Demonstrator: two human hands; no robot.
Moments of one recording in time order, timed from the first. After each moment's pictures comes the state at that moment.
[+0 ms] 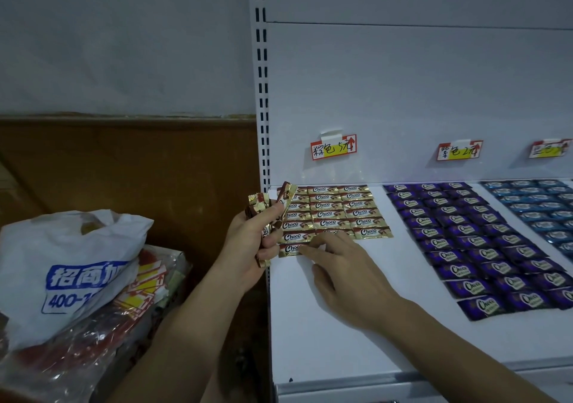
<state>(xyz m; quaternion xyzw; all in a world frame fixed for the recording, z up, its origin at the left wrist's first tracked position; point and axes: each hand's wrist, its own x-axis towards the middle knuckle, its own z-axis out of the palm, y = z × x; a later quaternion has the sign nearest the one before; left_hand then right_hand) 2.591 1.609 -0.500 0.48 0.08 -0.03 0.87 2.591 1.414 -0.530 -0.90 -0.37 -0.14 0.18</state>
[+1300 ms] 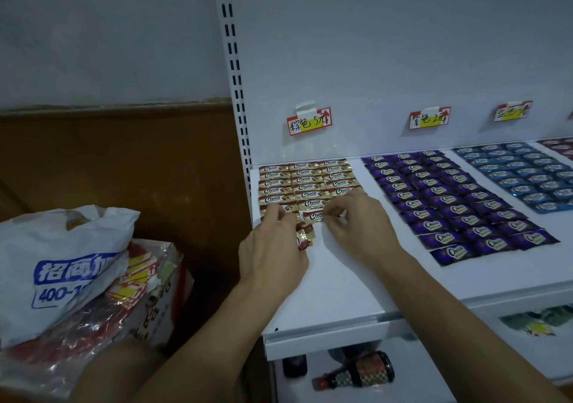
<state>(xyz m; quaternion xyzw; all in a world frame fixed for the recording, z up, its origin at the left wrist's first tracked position) 2.531 1.543 -0.510 0.98 0.01 0.13 0.15 2.606 1.381 -0.529 -0.93 -0.15 -0.17 0.28</state>
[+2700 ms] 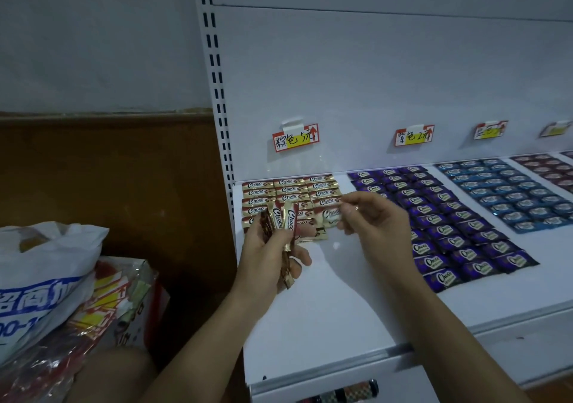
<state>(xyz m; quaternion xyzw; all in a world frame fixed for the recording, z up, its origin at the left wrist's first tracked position) 2.564 1.538 -0.502 0.54 0.04 -0.02 0.84 2.608 1.363 -0.504 -0.71 -0.07 -0.18 0.68</state>
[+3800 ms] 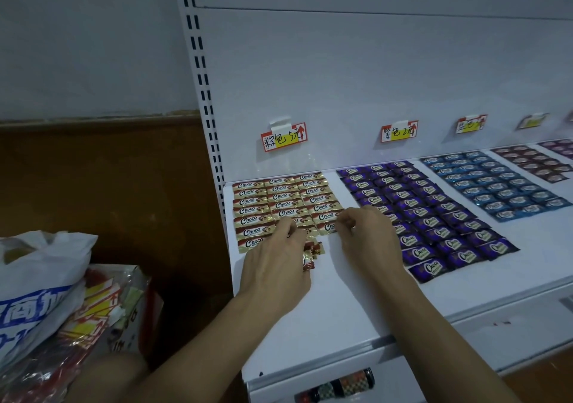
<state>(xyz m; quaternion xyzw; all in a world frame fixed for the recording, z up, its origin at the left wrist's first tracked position) 2.563 1.529 -0.515 0.97 -0.14 0.12 0.16 2.609 1.355 -0.521 -0.95 0.03 -0.17 0.26</state>
